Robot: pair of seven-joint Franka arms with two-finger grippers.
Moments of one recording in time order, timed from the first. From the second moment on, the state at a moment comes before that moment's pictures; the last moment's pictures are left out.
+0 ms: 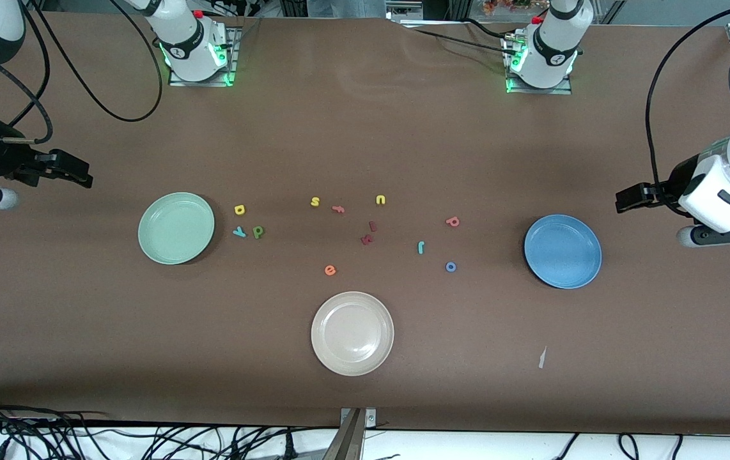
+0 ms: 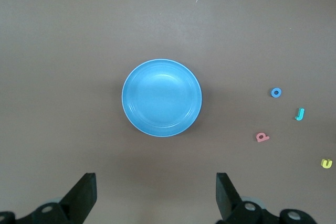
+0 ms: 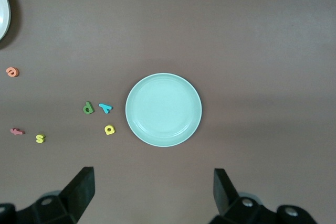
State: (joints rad) left arm -0.19 0.26 0.17 -1.40 -0.04 1.53 -0.13; right arm 0.13 0.14 -0.11 -1.52 0.02 1.60 0.04
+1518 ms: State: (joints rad) left arm -0.36 0.40 0.15 -1.40 -0.14 1.62 -0.22; right arm 0.13 0.14 -0.11 -1.52 0.02 1.60 0.04
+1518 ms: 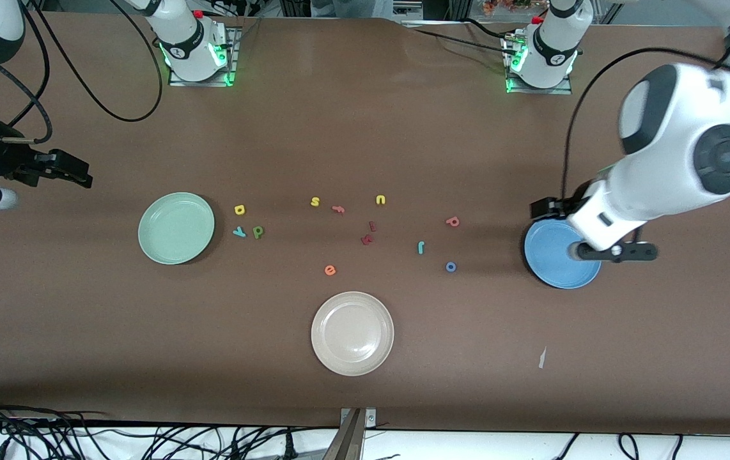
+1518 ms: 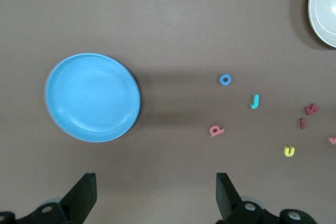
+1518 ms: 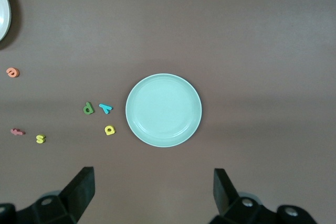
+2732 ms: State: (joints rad) left arm -0.54 0.77 0.15 -1.53 -0.19 2.27 -0.45; right arm 0.15 0.14 -0.11 -1.51 0.02 1.60 0.07
